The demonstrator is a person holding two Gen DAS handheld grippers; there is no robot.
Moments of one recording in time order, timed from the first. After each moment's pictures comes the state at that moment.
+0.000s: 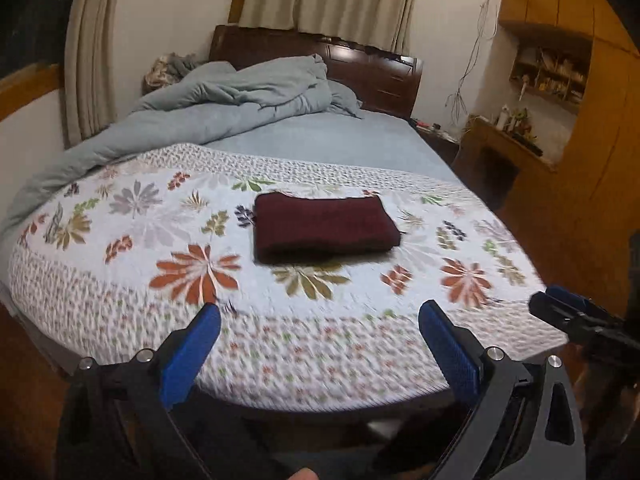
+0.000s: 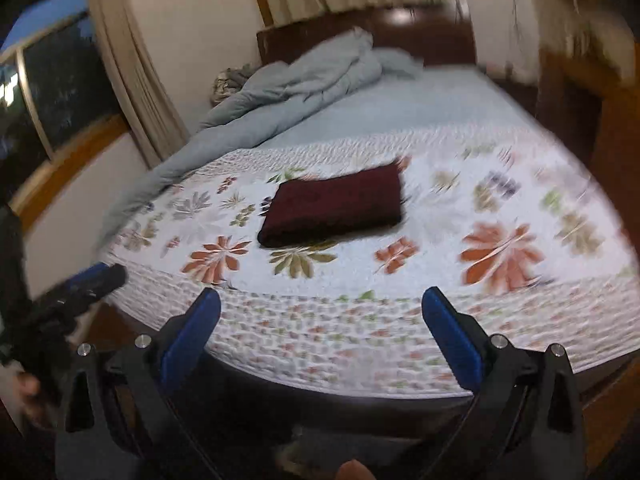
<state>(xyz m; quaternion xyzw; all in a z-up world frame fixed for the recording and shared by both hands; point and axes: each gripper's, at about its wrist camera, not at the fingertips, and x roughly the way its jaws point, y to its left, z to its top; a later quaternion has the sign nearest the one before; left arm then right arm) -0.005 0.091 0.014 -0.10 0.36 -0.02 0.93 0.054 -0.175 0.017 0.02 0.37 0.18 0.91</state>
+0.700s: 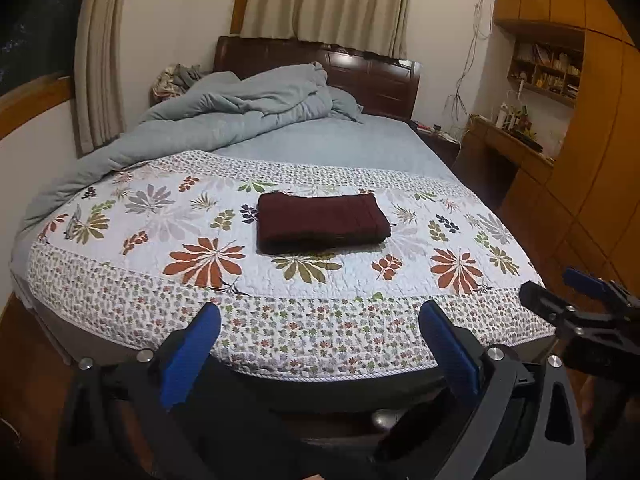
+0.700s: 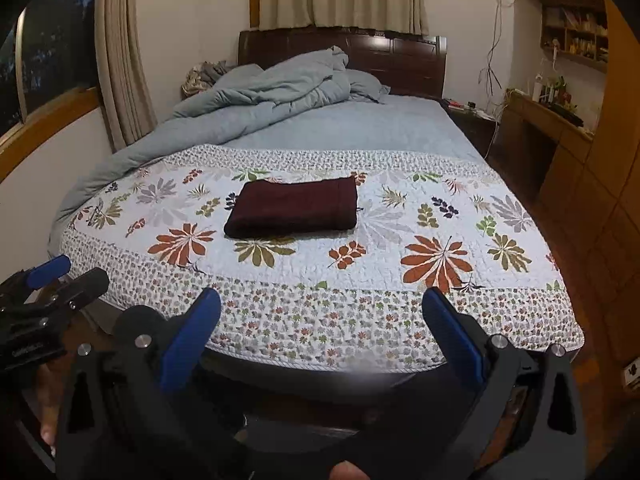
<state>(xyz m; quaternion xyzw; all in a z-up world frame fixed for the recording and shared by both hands) -0.061 0.055 0.031 -0.07 0.34 -0.01 0.94 -0.004 -0.159 0.048 -0.05 0.36 0.12 0.92</state>
